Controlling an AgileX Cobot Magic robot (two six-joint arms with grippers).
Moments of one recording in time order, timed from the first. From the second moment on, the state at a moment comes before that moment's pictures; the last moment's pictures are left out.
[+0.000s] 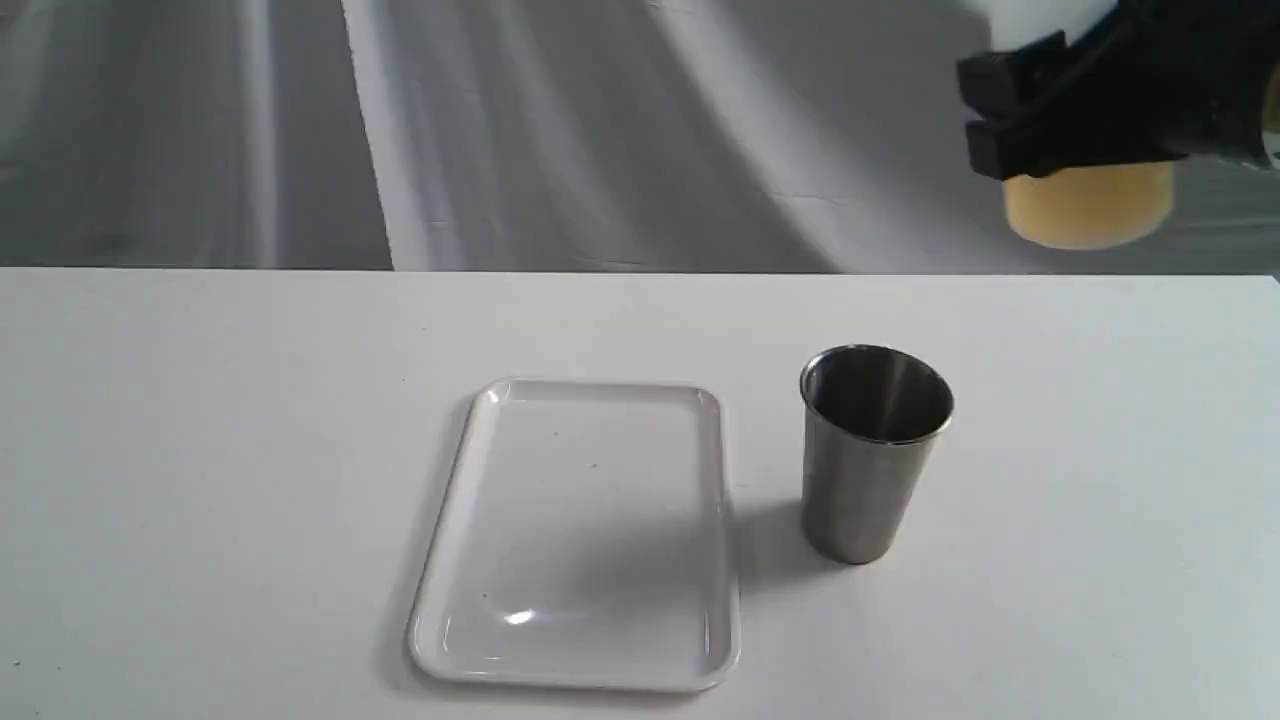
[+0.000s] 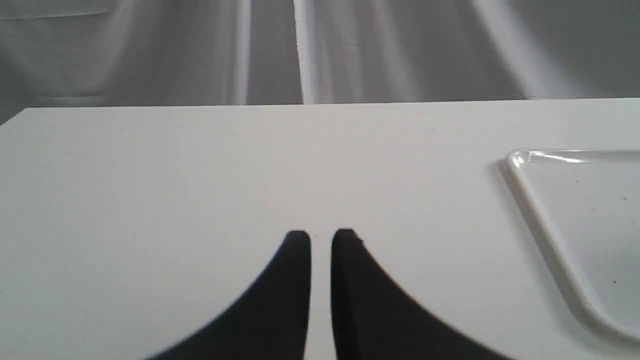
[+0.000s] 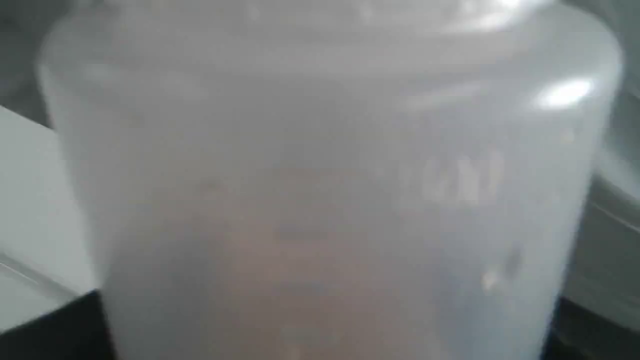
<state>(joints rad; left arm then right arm) 0.06 0.00 0.00 -0.02 0.29 0.04 0.08 1.36 -1.02 -1.15 -0.02 0.85</state>
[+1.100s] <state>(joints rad) 0.06 0.00 0.00 -0.02 0.29 0.04 0.24 1.36 -1.02 -0.86 -0.35 0.83</state>
